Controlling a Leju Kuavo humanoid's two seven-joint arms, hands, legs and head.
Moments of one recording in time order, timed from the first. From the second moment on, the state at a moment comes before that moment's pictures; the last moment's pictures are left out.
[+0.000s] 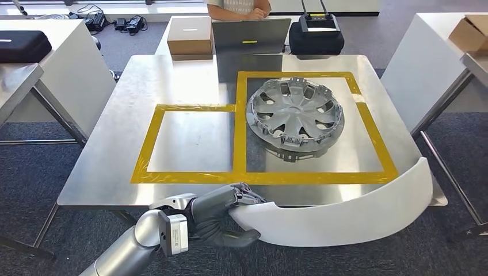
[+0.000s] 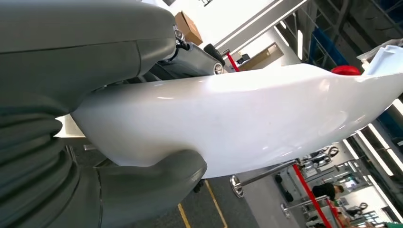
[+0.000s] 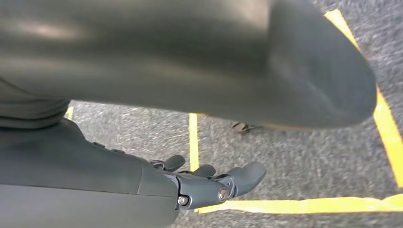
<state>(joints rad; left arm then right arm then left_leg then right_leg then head) -0.39 0.05 -0.71 -1.60 -0.01 -0.47 -0.53 -0.06 0.04 -1.18 -0.20 1.10 0.14 -0.06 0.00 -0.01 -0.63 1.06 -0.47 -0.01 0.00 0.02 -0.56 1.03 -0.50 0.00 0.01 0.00</state>
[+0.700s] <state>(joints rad) -0.37 0.05 -0.65 -1.63 -0.06 -0.39 -0.56 -0.06 0.04 -1.18 -0.20 1.12 0.14 -0.07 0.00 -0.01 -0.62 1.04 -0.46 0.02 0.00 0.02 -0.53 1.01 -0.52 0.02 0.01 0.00</state>
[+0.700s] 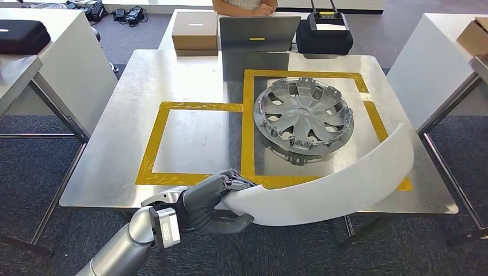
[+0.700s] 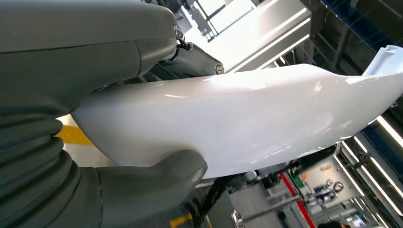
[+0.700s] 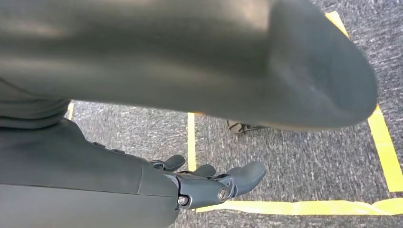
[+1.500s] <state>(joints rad) -0.45 0.05 -0.56 -1.39 -0.73 0.22 -0.50 -0.07 0.05 -1.14 -0.20 1.17 0.14 -0.07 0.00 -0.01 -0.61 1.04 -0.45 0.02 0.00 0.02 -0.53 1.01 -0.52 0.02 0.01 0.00</state>
